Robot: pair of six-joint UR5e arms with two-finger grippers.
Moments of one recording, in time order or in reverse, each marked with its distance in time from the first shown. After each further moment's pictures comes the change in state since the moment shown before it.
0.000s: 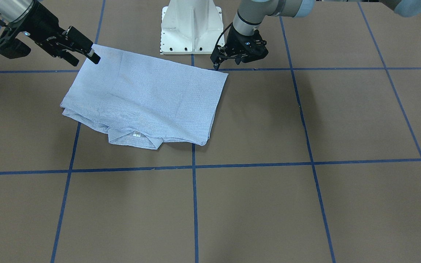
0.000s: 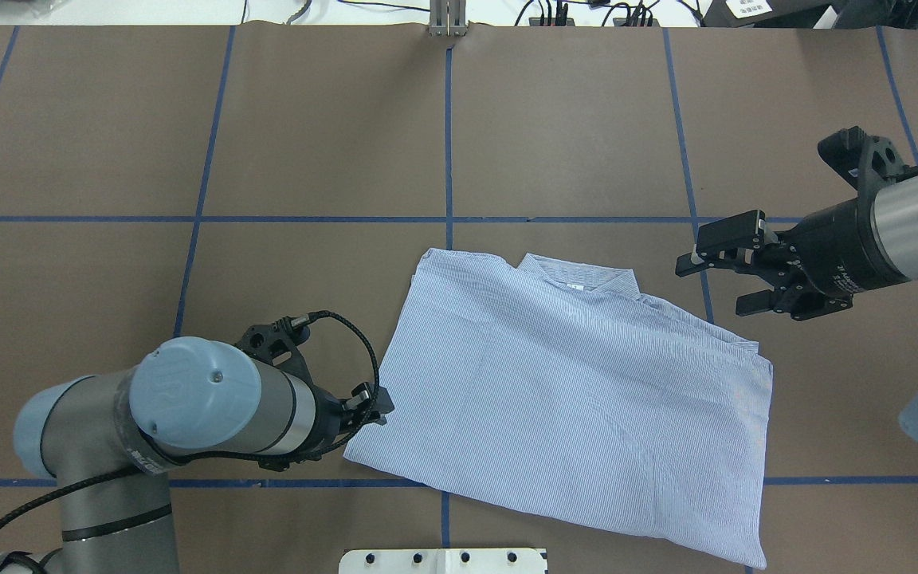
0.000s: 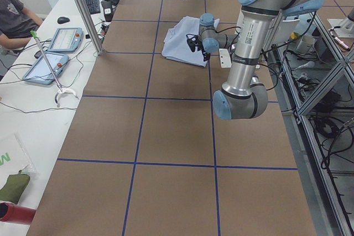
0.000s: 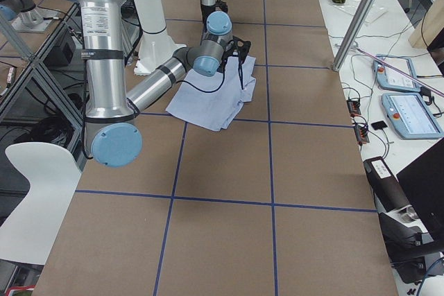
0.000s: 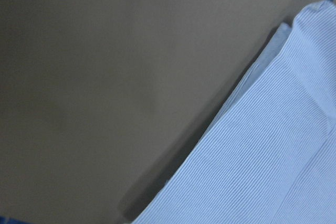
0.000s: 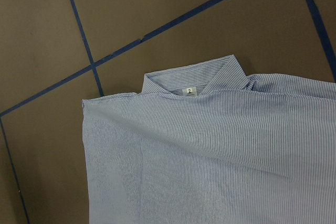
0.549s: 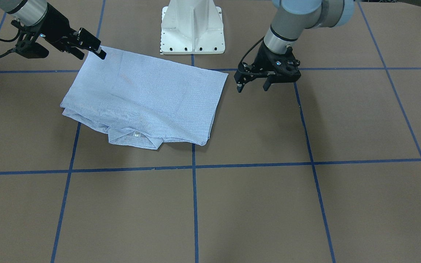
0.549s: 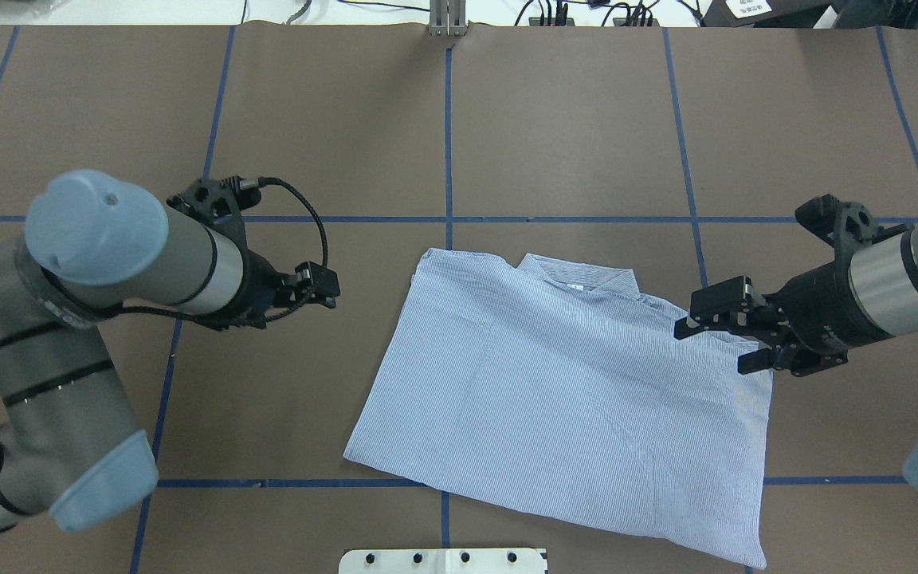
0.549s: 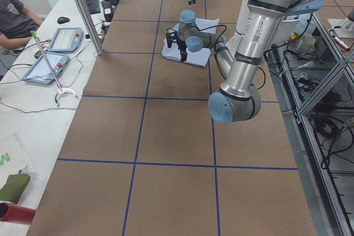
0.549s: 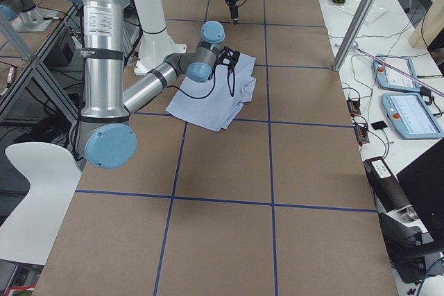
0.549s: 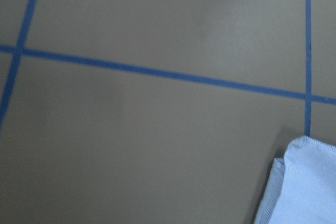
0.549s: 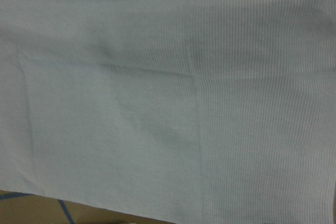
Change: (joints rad) left arm -0.235 0.004 -0.013 0.001 -0.108 0.334; right arm -0.068 -0.062 0.009 0.000 0.011 0.004
